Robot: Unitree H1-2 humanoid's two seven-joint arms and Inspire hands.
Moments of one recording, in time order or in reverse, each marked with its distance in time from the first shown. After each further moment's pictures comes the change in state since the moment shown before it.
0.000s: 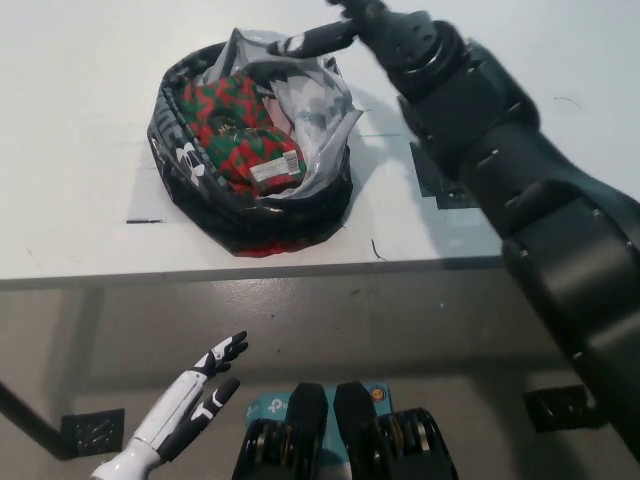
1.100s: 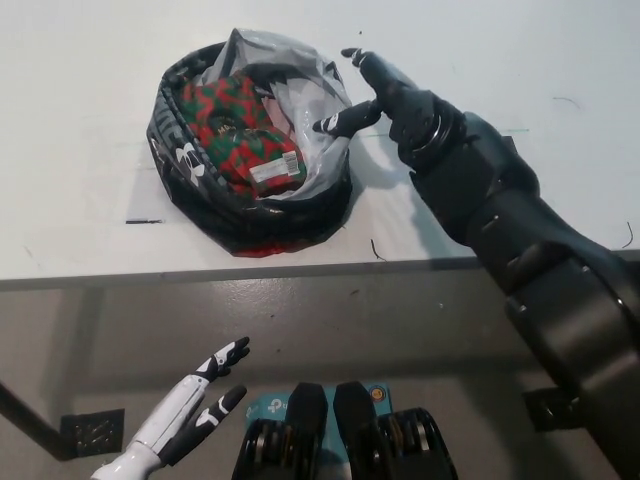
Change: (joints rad) left_arm 0.003 0.003 -0.003 0.001 0.032 -0.003 -0.011; right_arm 0.155 0.032 0.035 -0.023 -0.113 0.061 -0.054
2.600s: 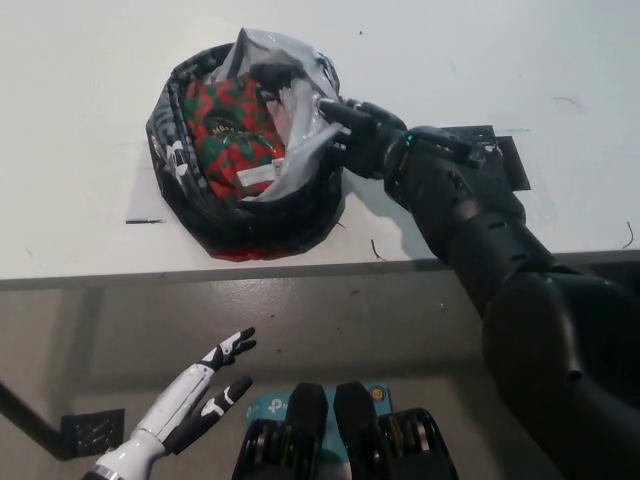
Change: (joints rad) left_arm -0.040 0.003 -0.009 0.010 0.008 -0.005 -0.005; right_arm 0.001 0.068 -0.837 0.061 0.483 0.114 0.015
